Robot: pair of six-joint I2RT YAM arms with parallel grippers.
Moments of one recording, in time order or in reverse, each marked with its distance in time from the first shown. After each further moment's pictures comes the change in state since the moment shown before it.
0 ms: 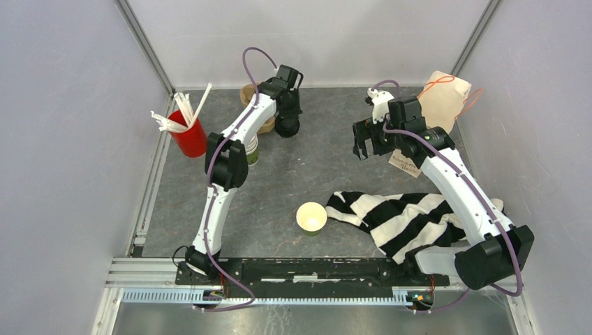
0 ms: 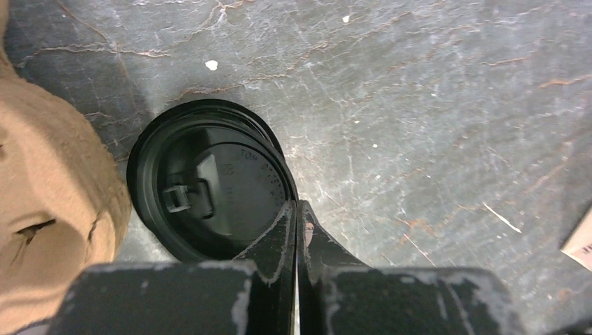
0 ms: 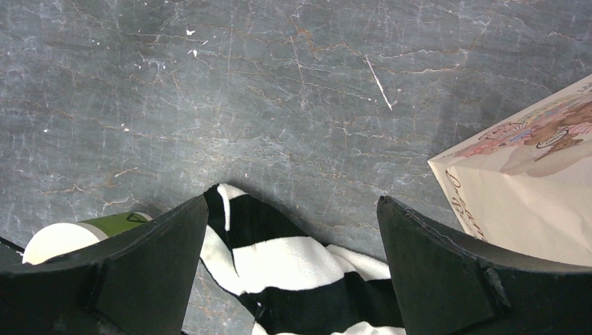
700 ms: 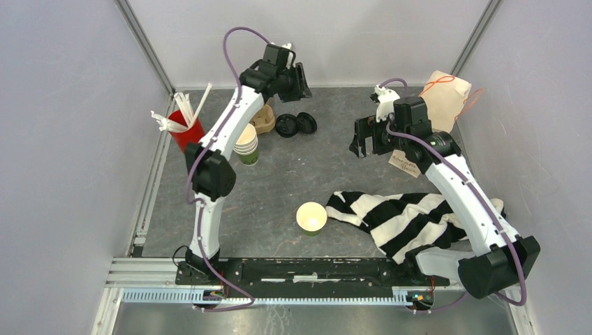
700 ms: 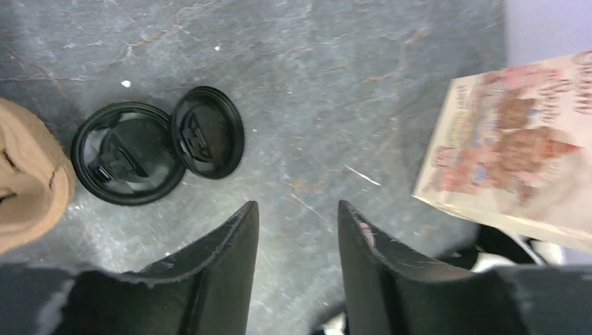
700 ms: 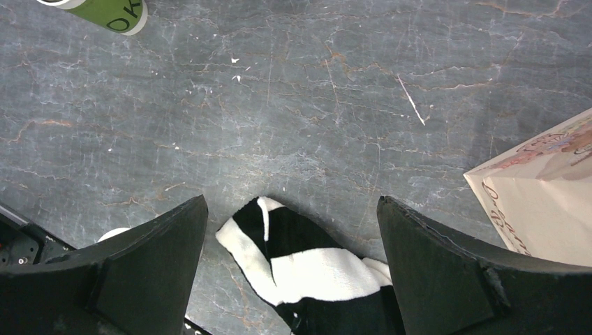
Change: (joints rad) left arm -0.011 -0.277 -0.043 0.009 0.179 -0.072; right arm 0.000 -0.045 -0.015 0.050 -0.068 0.105
